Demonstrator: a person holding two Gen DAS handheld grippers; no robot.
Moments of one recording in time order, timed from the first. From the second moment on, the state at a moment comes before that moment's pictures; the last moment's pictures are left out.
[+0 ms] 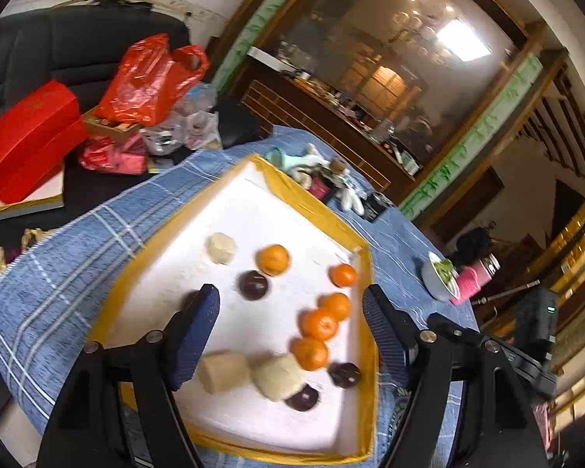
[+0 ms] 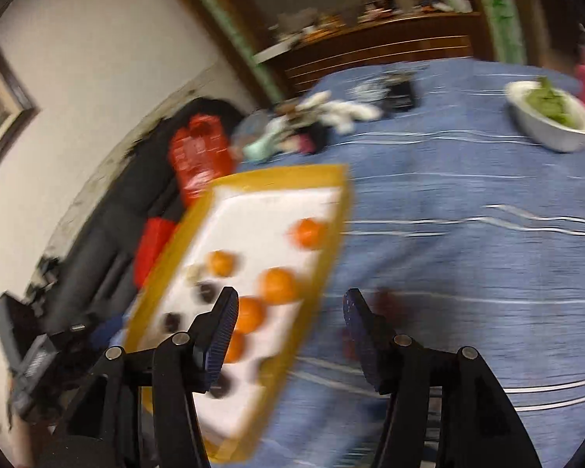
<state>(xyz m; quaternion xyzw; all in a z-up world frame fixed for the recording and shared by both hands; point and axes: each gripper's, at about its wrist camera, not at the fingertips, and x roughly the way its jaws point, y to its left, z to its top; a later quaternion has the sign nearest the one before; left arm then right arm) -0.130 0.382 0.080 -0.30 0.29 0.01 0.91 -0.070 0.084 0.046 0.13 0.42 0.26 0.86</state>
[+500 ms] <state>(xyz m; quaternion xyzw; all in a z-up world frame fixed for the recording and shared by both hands) -0.120 0.346 0.080 -0.27 0.31 -0.02 0.91 -0.051 0.101 0.000 -0.02 0.43 0.19 0.88</state>
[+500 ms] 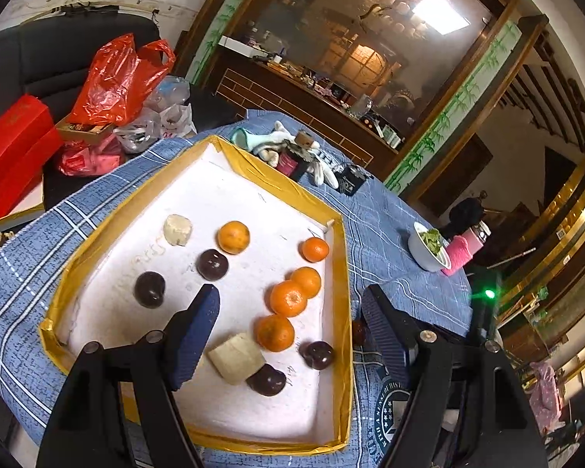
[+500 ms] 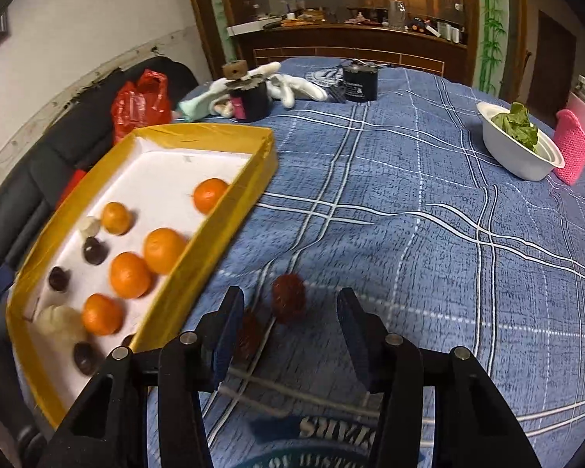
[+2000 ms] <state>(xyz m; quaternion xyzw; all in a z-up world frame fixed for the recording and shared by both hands) -0.113 0.311 0.085 -0.24 0.33 -0.06 0.91 -0.092 0.079 0.017 0.00 0.43 0.24 0.87</state>
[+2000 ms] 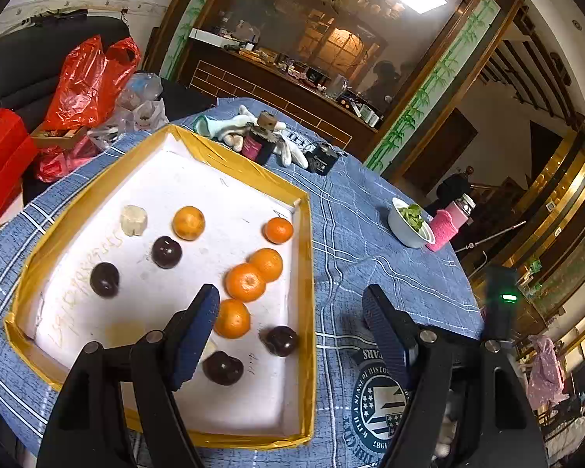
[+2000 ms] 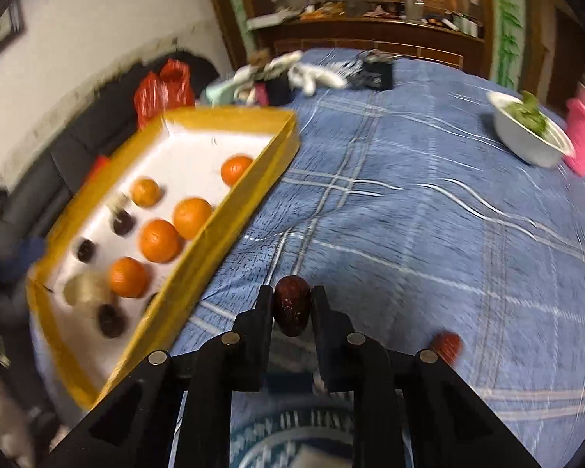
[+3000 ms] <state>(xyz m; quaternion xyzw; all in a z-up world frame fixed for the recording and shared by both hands) -0.088 0.191 0.074 -0.12 0.40 -0.14 0.90 -0.086 -0.005 -0.016 0.04 0.44 0.18 0.88</state>
